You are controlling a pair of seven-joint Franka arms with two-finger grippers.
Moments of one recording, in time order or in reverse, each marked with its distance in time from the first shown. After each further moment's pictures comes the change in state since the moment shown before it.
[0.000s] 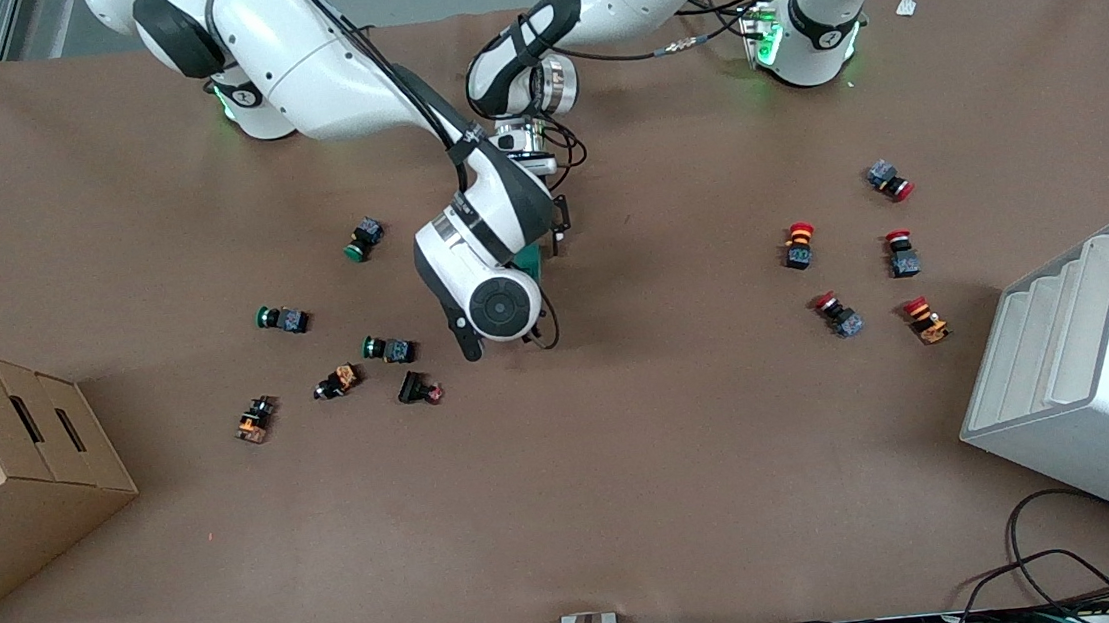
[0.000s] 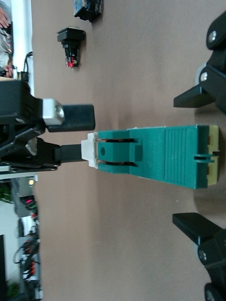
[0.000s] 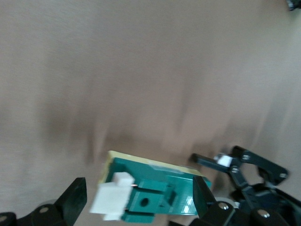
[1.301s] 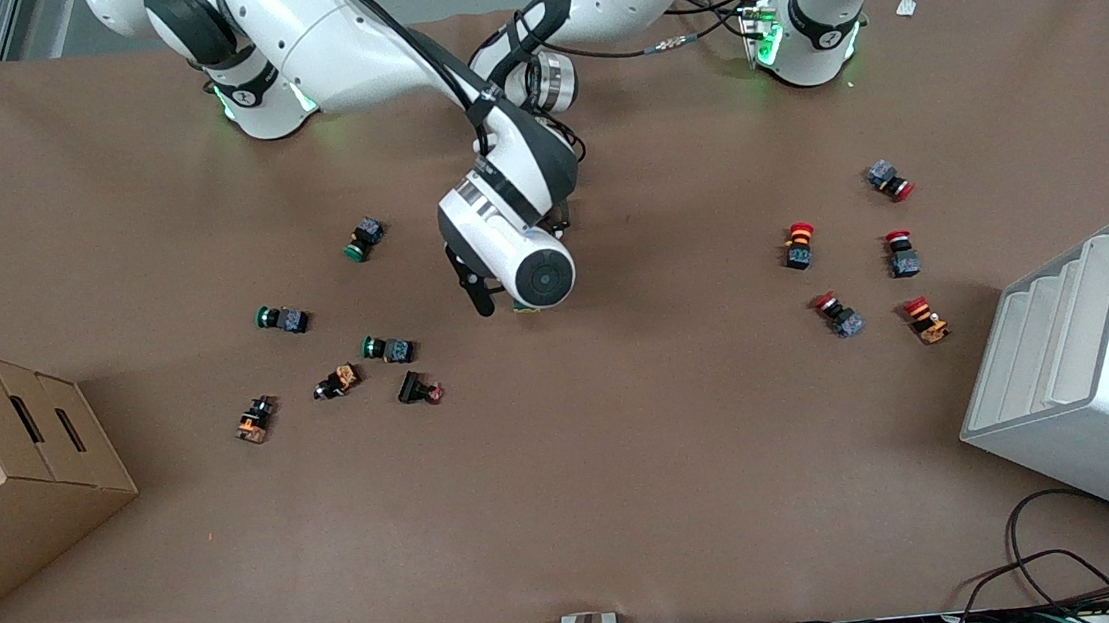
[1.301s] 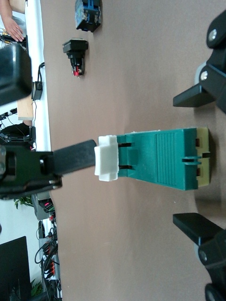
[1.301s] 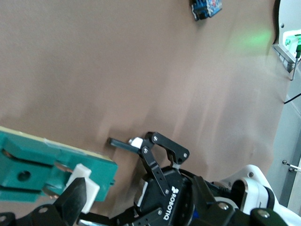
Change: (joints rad) left arm -0.058 0.015 0.034 0.002 0.025 -0.048 -0.021; right arm 0.070 -0.023 0.006 0.045 0.003 -0.288 0.029
